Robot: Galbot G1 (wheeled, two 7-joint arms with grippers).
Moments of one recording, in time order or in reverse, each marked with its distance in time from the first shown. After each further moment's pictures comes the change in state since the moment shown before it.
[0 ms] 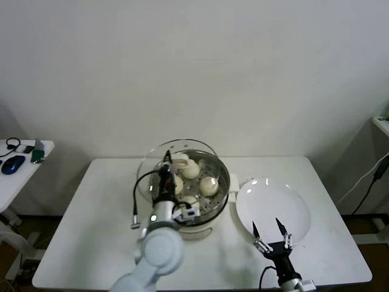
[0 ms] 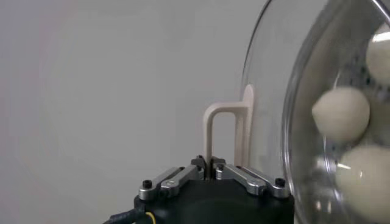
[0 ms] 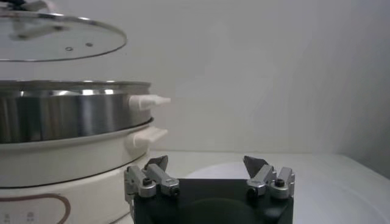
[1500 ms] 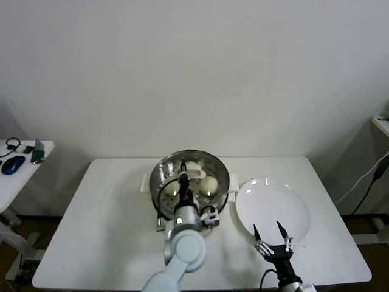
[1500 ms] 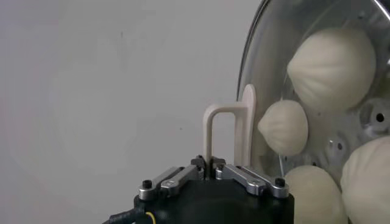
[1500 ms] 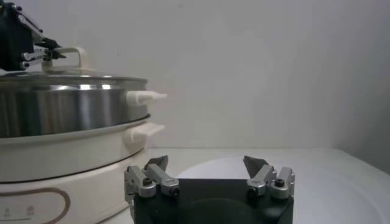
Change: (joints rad) left arm 0.016 -0.132 0.003 0.217 0.171 -0.002 -0.018; right arm -0.015 0.011 0.004 -0.015 0.006 0.024 -0.001
